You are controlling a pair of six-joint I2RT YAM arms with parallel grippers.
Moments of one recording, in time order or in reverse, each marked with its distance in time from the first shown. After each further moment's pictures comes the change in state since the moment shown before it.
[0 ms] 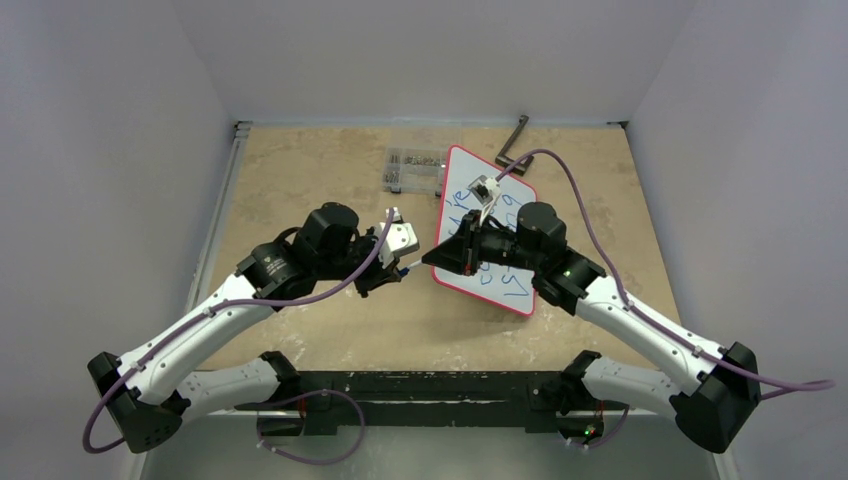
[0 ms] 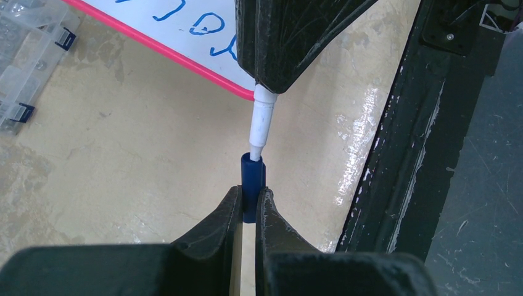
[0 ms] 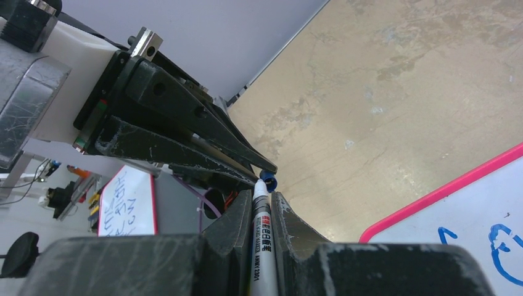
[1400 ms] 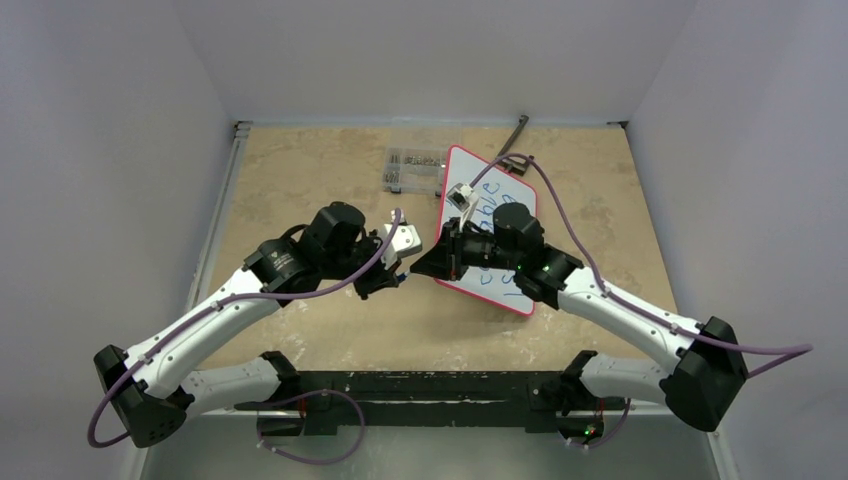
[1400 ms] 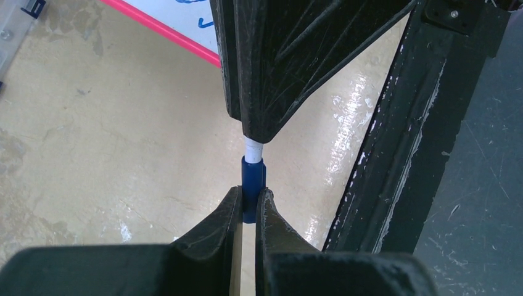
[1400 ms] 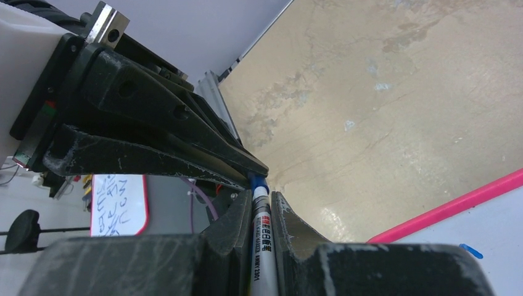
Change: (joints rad) left arm 0.000 0.039 0.011 -0.054 0.005 -0.008; right arm 0.055 0.113 0.003 0.020 0.000 -0.027
